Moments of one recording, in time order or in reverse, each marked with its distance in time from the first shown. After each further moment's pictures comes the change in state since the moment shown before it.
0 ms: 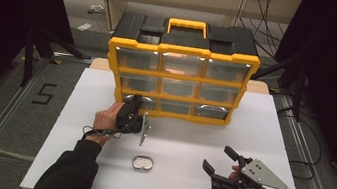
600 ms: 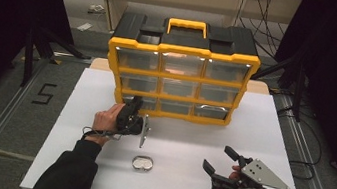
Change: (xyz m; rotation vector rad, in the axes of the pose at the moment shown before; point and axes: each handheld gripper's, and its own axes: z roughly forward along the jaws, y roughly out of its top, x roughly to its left) left arm -0.002 0.001 -0.004 -0.006 0.019 0.033; right arm 0.000 0.000 0.000 0.002 -0.002 0.002
